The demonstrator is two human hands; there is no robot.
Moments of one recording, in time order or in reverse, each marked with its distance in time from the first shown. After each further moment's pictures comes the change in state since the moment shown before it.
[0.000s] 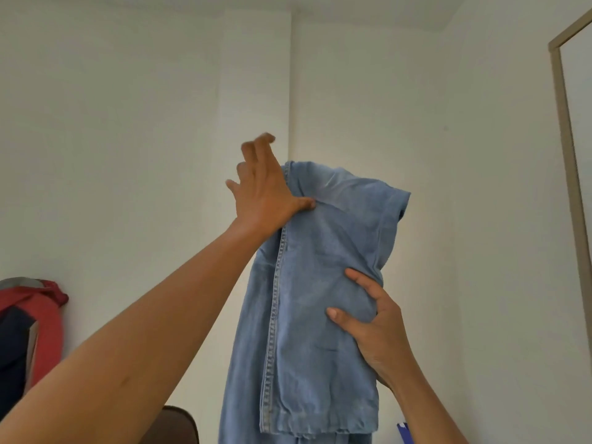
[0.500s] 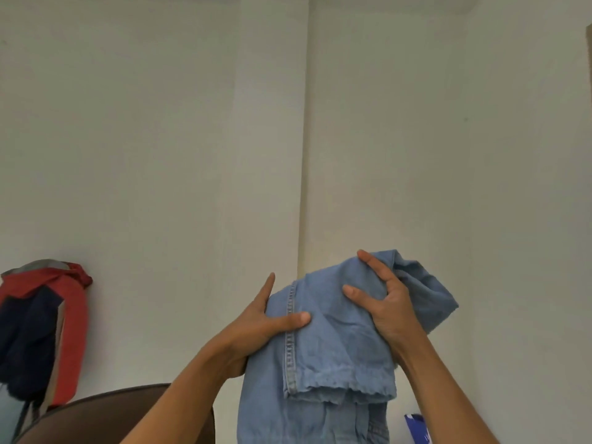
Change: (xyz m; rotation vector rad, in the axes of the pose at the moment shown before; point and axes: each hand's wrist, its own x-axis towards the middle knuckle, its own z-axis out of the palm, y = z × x) left_hand -0.174 -0.075 -0.012 -0.876 -0.730 -0.787; right_hand 0.015 -0.001 0.001 0.118 -0.064 0.123
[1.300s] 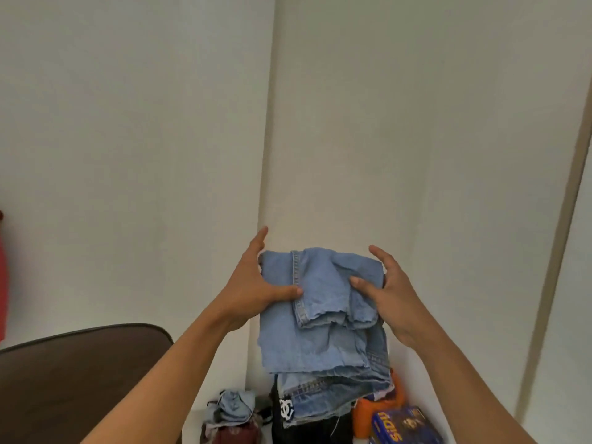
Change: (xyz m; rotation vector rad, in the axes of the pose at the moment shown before) left_hand 0.052 -0.073 0.001 0.152 0.026 0.159; right_hand -0.033 0.063 -0.046 -0.382 0.060 0.329
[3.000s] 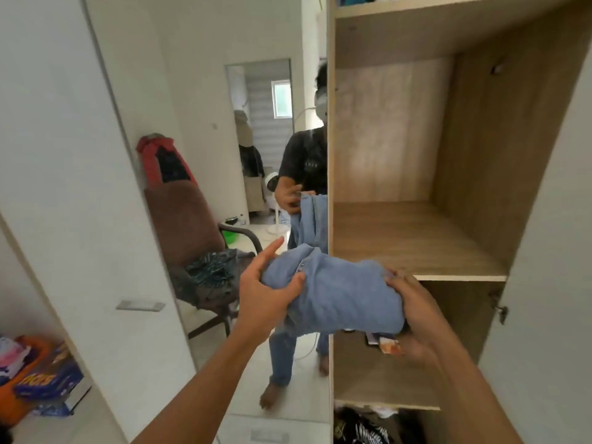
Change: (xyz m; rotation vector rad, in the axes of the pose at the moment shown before) left_hand -0.582 0.283 0.484 -0.088 -1.048 0.066; right_hand -0.831 -0.231 -0.274 0.235 1.446 0.283
